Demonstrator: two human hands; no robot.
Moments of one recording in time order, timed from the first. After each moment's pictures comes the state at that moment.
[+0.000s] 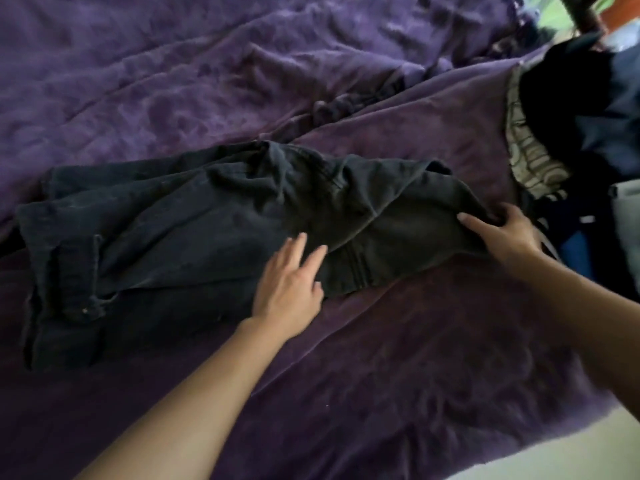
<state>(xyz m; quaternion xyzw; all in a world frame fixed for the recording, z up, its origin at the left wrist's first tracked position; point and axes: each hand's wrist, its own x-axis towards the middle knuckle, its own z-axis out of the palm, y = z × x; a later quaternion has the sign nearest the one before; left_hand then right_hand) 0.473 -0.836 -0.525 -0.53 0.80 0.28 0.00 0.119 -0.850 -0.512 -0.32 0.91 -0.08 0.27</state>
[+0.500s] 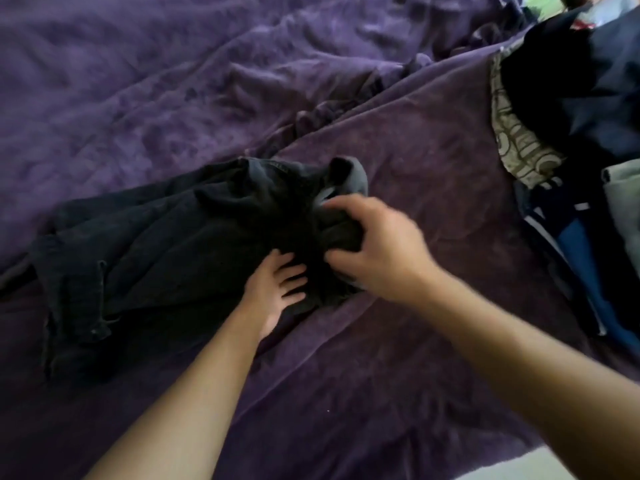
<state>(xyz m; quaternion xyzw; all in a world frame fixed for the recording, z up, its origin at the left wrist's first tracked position) 0.463 -0.862 -0.525 -0.63 0.13 0.73 -0.22 0.286 -0.857 -0.422 -0.63 0.67 -0.19 0.33</state>
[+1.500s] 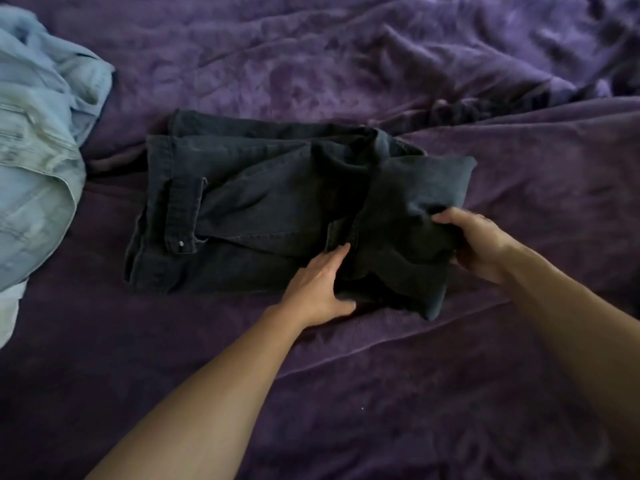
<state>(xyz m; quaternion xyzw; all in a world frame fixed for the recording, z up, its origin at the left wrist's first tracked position) 0.543 -0.822 -0.557 -0.61 0.64 0.46 0.00 0.295 -0.923 -0.521 -0.24 0.67 -0.20 0.67</state>
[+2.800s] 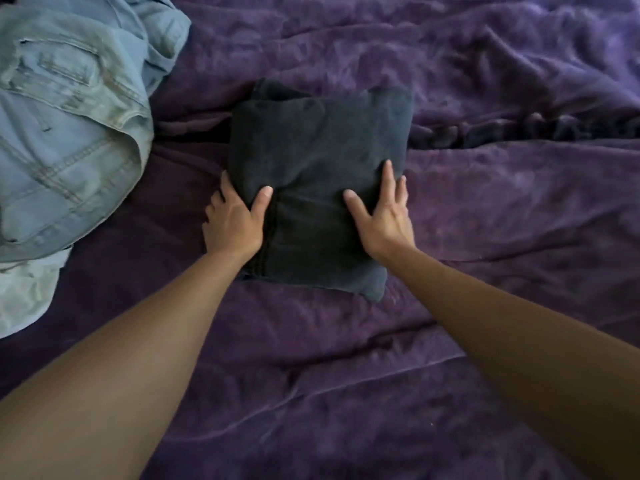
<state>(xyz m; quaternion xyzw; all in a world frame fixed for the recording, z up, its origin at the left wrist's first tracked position) 0.764 -0.846 -0.584 -0.88 0.38 0.27 -0.12 0.549 -0.900 -0.577 -0.61 0.70 -0.09 0.37</state>
